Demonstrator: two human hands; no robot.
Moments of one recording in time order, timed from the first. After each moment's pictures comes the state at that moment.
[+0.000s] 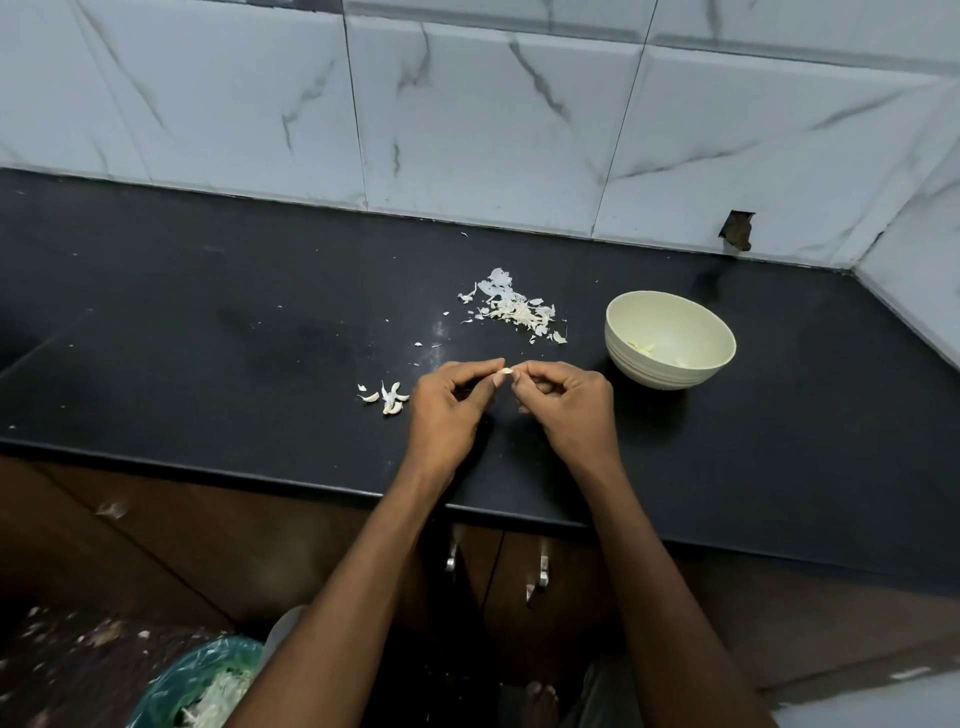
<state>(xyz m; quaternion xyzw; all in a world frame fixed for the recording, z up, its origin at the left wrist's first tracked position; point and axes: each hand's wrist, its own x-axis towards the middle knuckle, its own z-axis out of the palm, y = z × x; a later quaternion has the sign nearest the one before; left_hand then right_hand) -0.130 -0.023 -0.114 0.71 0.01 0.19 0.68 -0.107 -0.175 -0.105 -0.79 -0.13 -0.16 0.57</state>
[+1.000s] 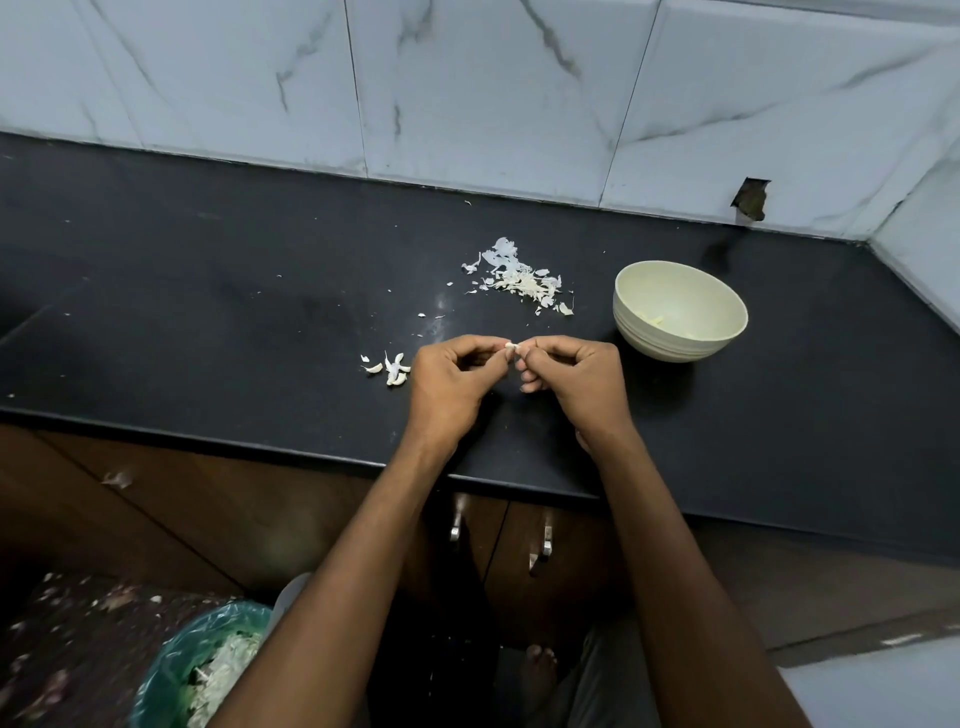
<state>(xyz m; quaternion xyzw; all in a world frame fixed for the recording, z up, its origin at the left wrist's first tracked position) -0.136 -0.022 -0.110 0.70 0.01 0.16 0.70 -0.110 -0.176 -0.098 -0.72 -0.09 -0.04 0.69</state>
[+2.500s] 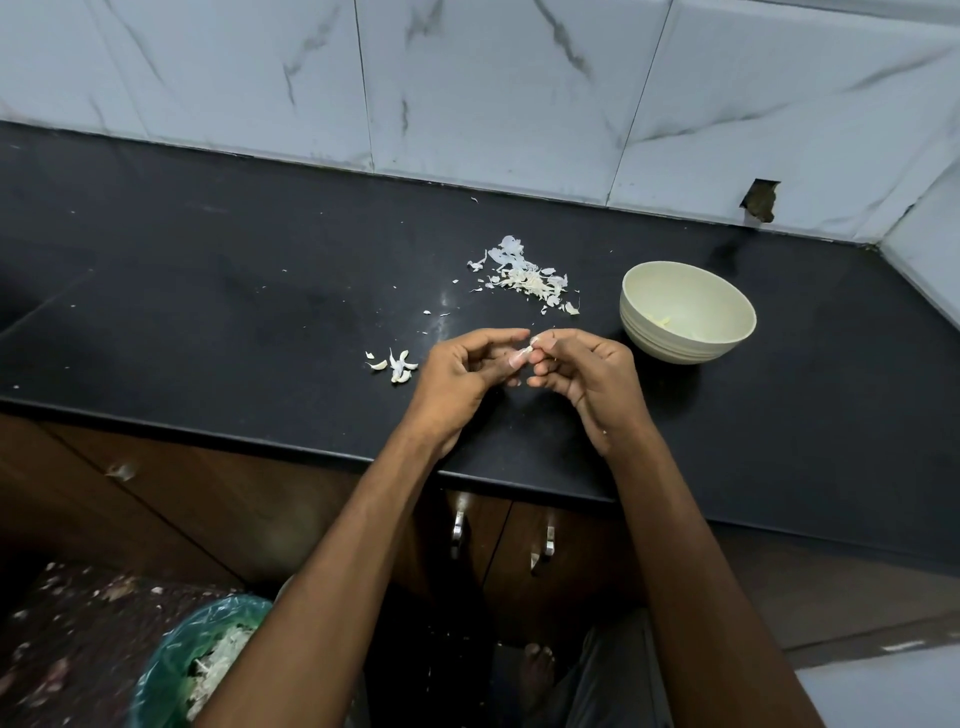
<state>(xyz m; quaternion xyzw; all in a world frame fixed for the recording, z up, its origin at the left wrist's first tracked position) -0.132 -0.017 -0.110 0.62 -0.06 0.05 0.78 -0.112 -0.185 -0.089 -0.60 -0.09 0.06 0.79</state>
